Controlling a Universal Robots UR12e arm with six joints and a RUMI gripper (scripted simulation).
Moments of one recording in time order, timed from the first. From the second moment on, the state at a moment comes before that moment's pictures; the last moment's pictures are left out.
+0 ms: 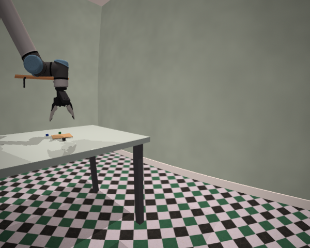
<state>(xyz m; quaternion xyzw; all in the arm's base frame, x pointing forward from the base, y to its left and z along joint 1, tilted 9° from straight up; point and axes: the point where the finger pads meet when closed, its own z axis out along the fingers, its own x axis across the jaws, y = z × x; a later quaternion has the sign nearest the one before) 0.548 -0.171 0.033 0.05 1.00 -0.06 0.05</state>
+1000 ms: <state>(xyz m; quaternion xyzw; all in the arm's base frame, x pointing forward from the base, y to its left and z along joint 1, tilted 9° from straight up) 0.551 -0.173 0.002 0.46 0.88 -0.04 0.07</state>
